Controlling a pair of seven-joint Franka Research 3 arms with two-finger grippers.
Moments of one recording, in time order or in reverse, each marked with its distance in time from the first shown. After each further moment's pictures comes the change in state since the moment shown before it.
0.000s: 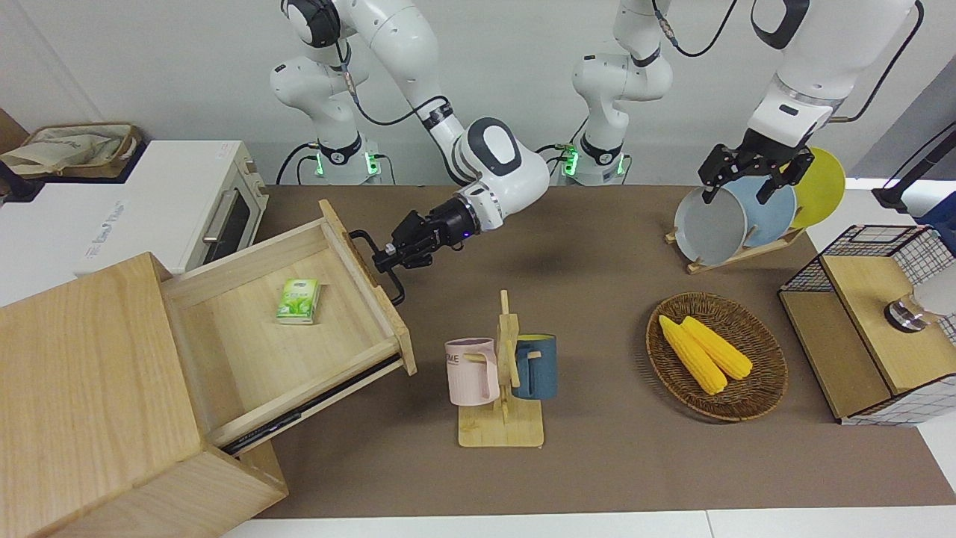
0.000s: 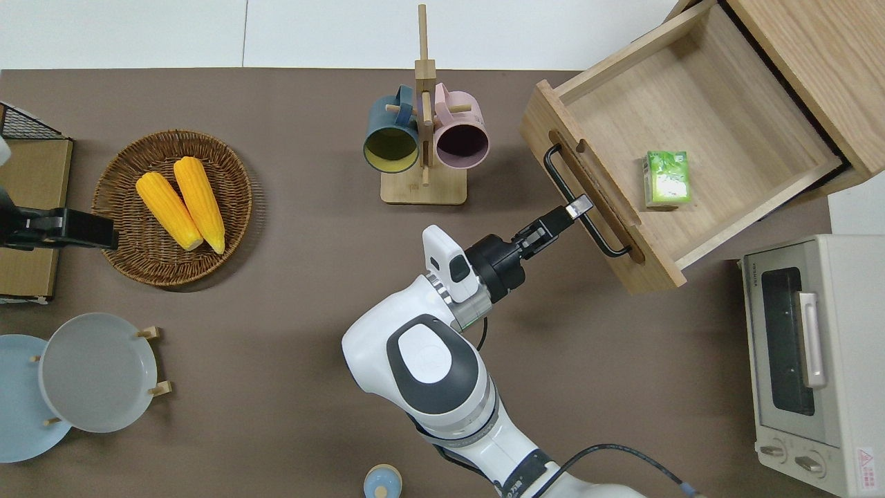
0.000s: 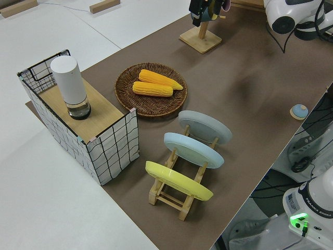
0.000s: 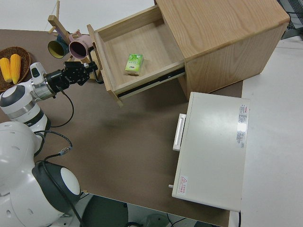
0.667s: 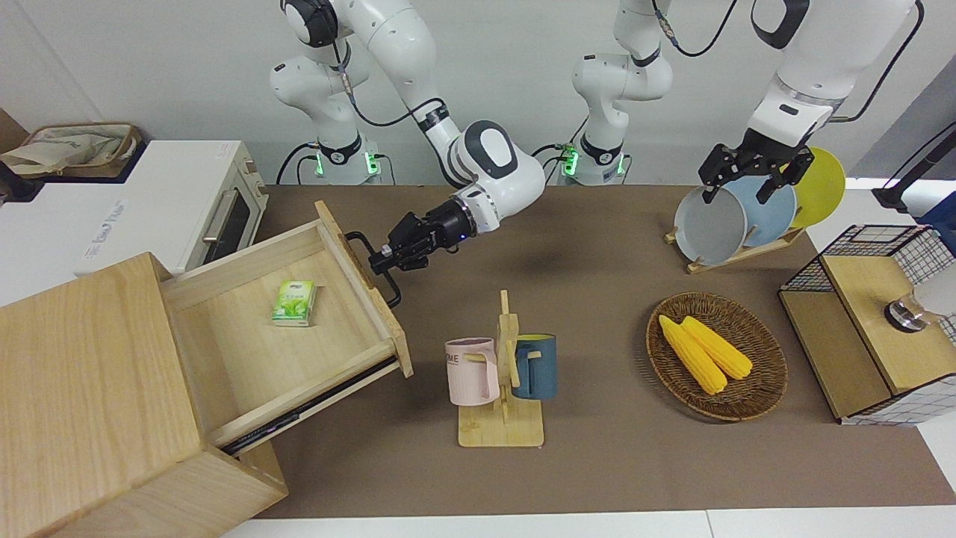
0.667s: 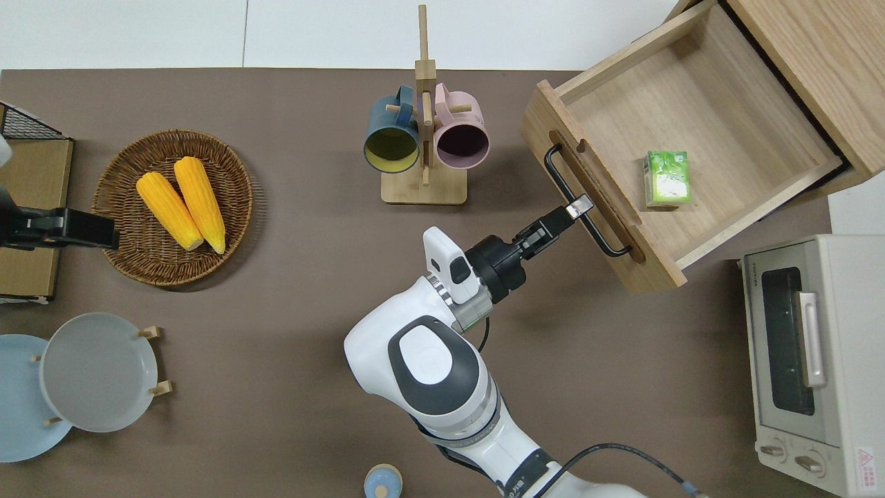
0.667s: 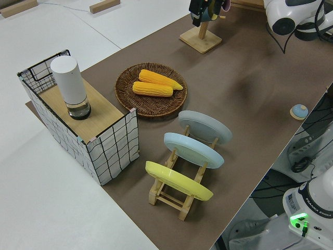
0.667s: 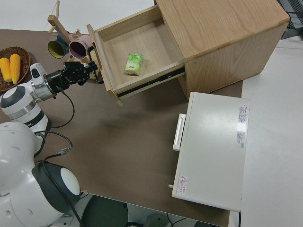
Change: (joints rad) left arm 0.000 0.000 0.000 0.000 0.000 0.000 0.000; right arm -0.003 -0.003 0.004 -0.010 -0.013 -0.001 0.005
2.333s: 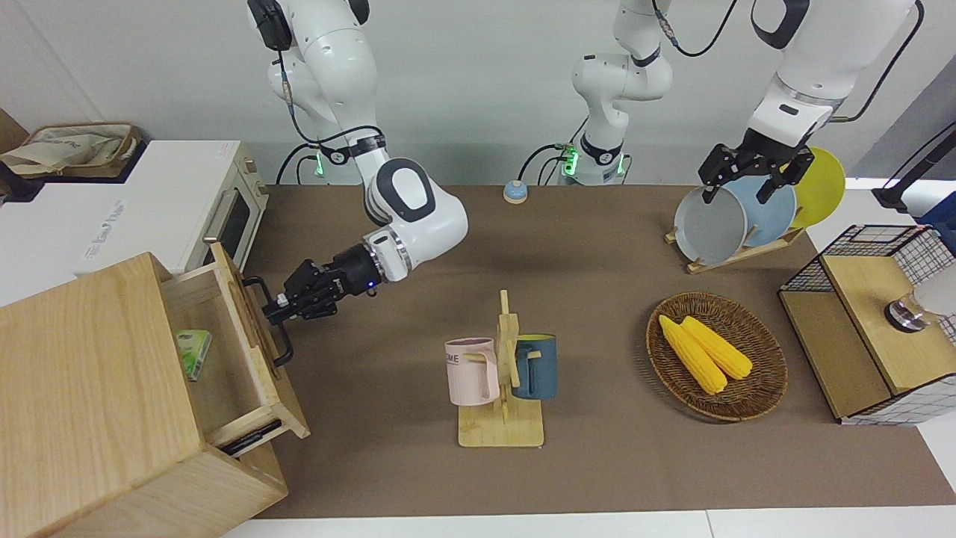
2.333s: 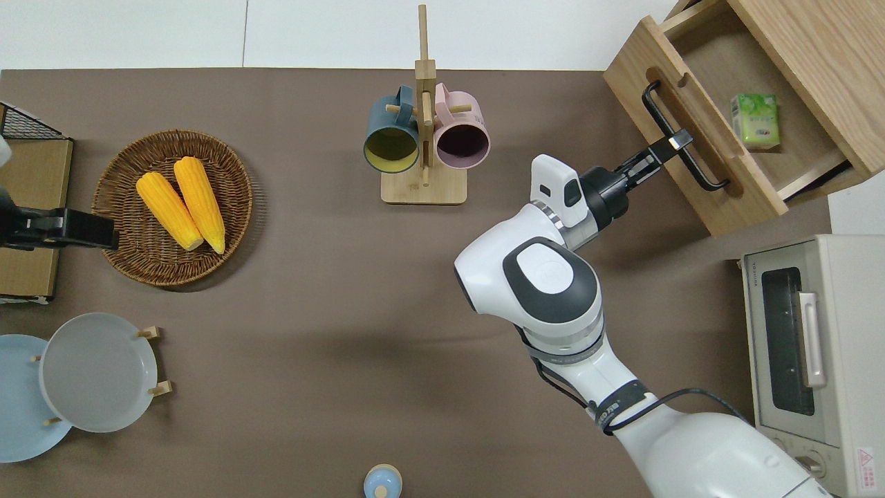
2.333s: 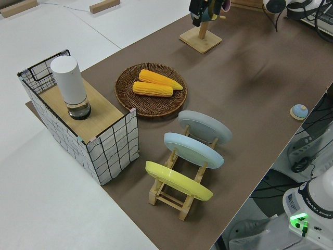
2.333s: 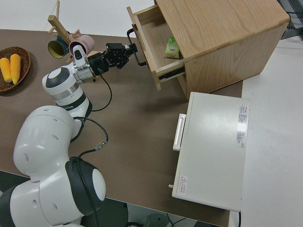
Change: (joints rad) left arm 0.000 0.000 0.000 0.000 0.000 0.000 0.000; right arm -0.269 -0.002 0.003 -0.024 -0.168 0.186 0.003
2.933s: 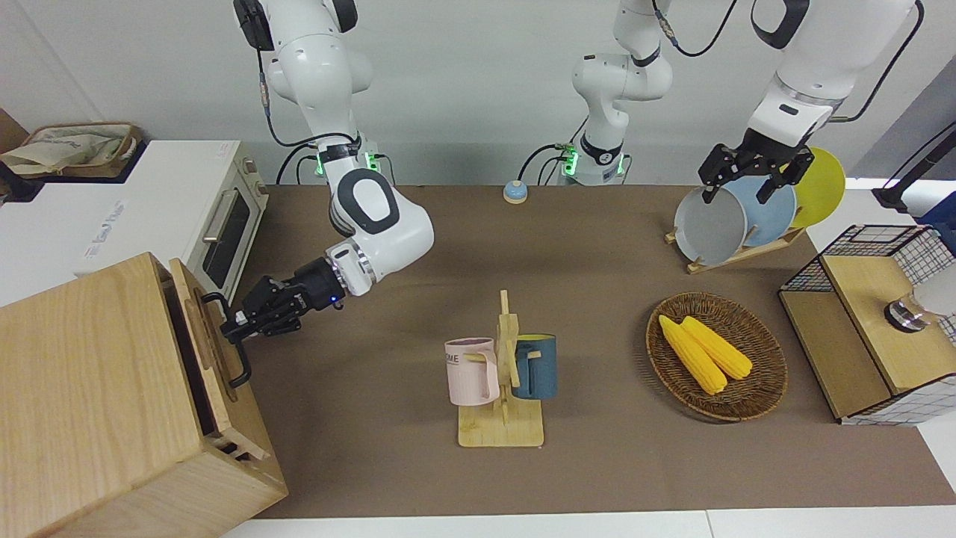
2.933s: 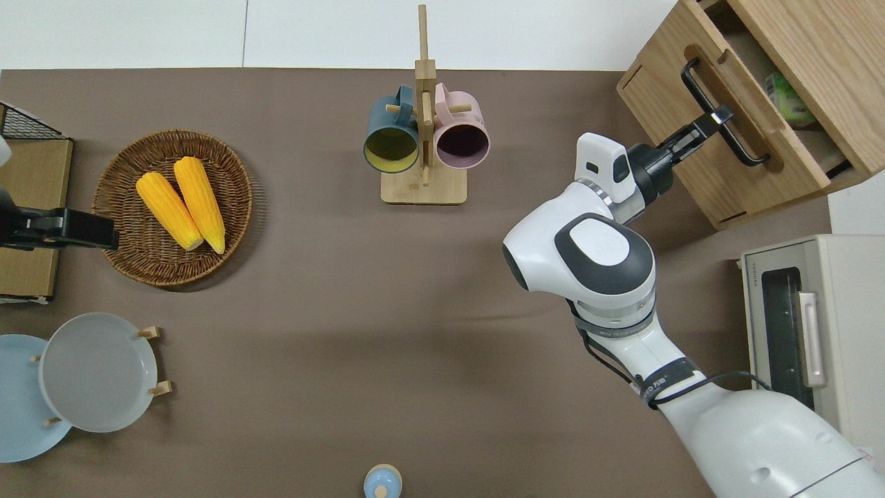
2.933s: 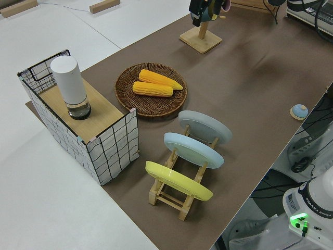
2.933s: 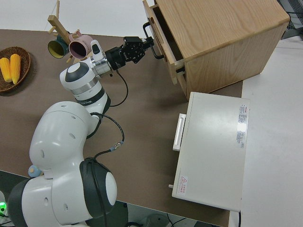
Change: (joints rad) left arm 0.000 0.000 0.000 0.000 0.000 0.000 0.000; right arm -0.120 0.002 -0.006 0.000 -0.092 0.120 0.002
